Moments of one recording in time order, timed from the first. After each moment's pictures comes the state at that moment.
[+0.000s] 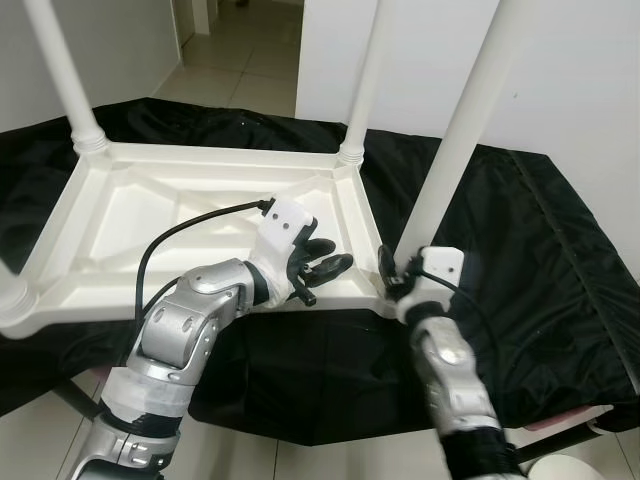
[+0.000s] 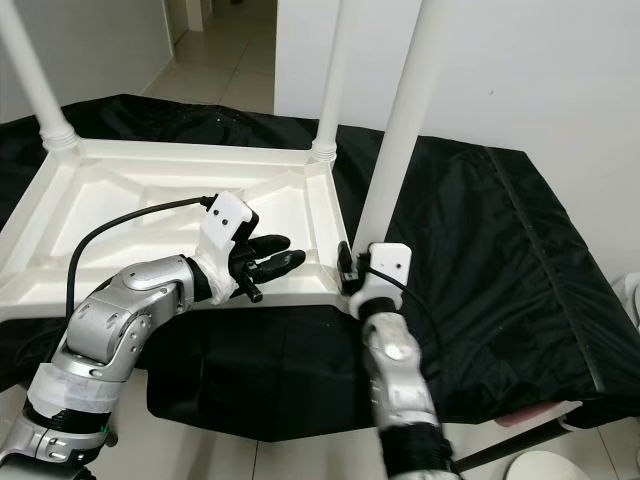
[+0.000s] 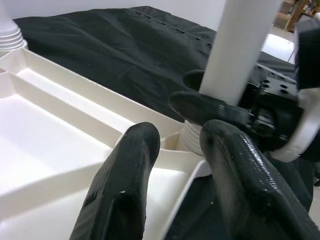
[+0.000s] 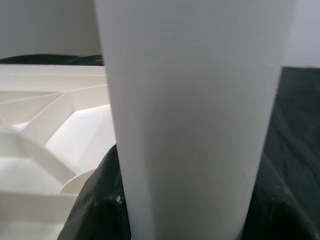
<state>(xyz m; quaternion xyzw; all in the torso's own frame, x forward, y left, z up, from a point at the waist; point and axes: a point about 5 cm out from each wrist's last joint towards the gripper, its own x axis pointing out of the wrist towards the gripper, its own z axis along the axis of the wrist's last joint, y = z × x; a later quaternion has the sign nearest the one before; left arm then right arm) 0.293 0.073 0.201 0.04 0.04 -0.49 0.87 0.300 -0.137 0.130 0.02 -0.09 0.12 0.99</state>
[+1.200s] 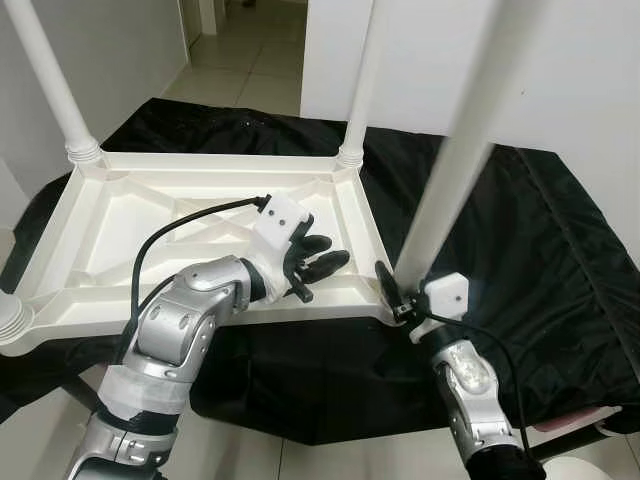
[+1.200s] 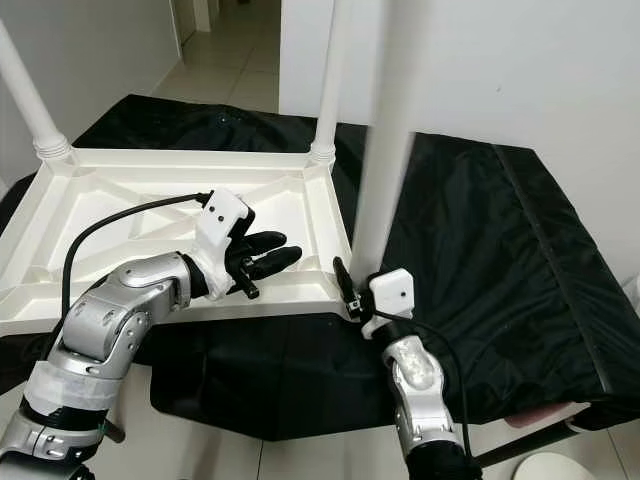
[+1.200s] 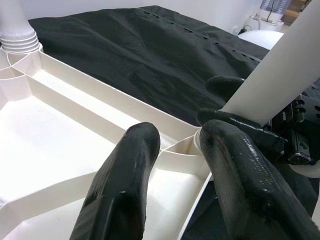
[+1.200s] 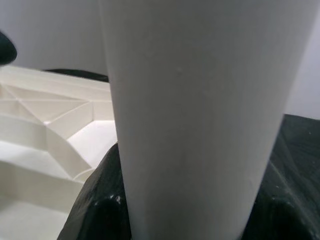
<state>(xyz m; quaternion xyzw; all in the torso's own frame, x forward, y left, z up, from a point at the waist) 0.294 0.077 0.202 0.04 0.05 -0.48 0.87 0.283 -0.143 0.110 -0.03 -0.15 0.14 0.98</state>
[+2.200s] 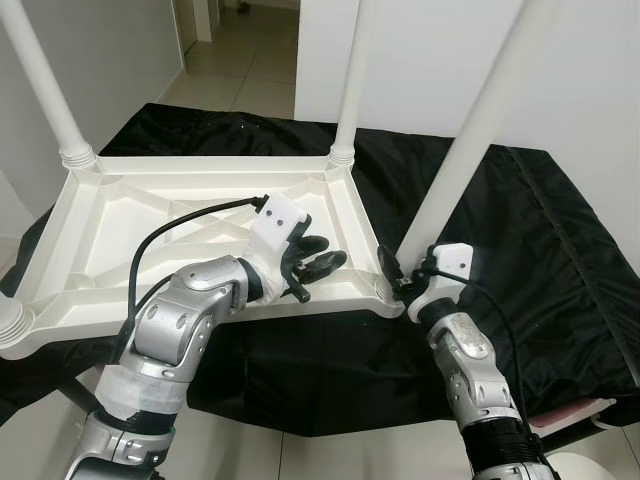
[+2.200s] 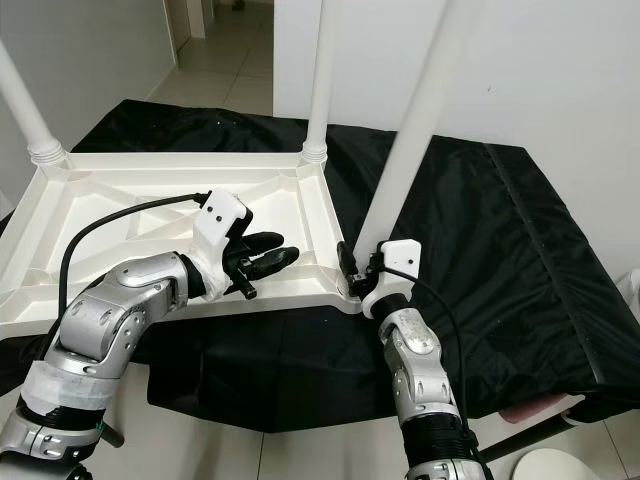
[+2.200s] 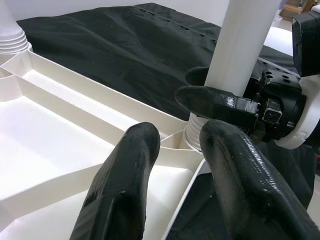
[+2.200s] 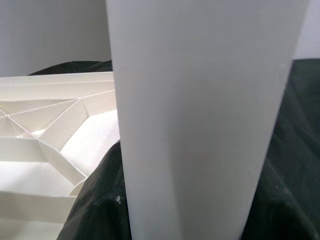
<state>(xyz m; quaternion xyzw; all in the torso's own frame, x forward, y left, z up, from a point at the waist) 0.294 0.079 0.202 0.04 0.05 -0.48 0.87 0.310 -0.148 0.127 0.06 -0.05 0.13 0.99</state>
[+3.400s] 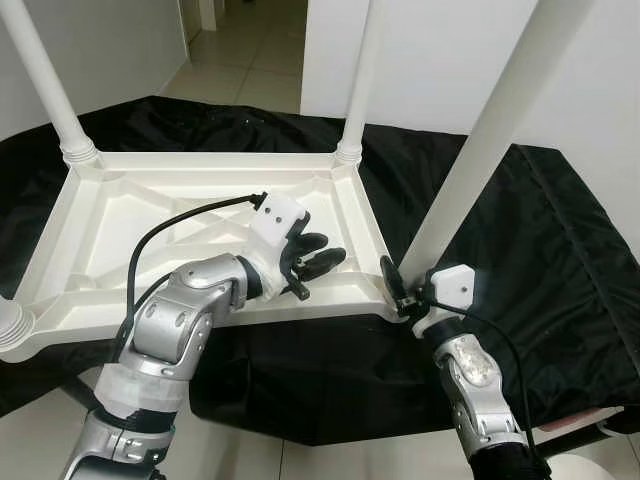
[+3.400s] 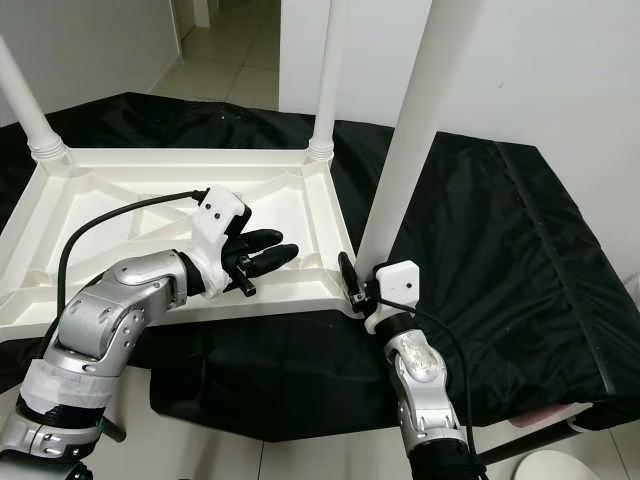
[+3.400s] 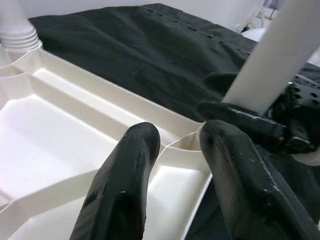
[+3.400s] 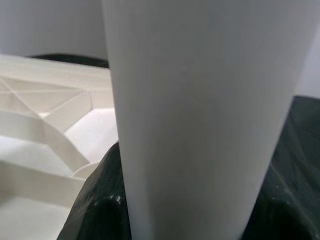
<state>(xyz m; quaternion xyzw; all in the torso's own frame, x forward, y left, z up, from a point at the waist) 0.296 0.081 0.205 0.04 0.04 -0.48 0.88 0.292 -0.145 0.113 -0.03 -0.08 0.16 0.98</state>
